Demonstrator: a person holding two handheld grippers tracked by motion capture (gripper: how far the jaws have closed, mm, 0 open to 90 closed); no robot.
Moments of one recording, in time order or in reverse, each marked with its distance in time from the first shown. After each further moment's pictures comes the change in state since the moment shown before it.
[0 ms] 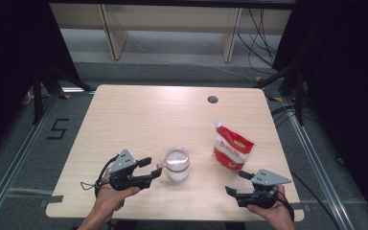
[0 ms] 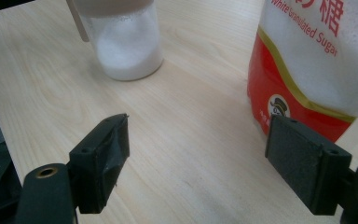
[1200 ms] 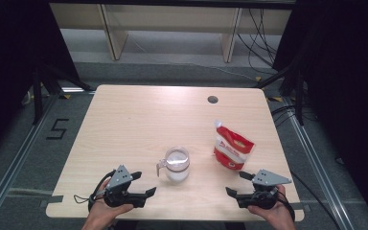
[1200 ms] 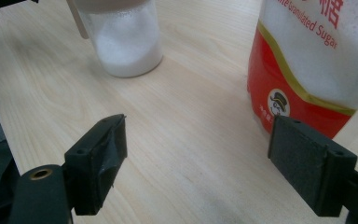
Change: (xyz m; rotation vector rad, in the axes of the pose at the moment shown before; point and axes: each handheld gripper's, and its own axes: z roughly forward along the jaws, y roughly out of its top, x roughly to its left) left arm -0.004 -0.043 -0.012 0.114 0.027 0.025; right arm 0.000 -0.002 0.000 0.003 0.001 0.009
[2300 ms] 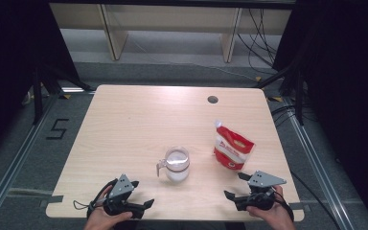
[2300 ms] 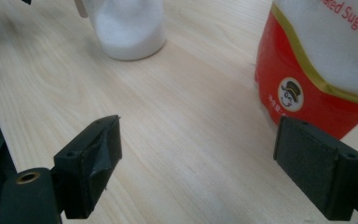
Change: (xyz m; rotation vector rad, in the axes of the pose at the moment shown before) left arm -0.003 -0.025 0.003 0.092 -0.005 0.030; right arm 0.003 -0.002 0.005 0.059 -0.007 -0.050
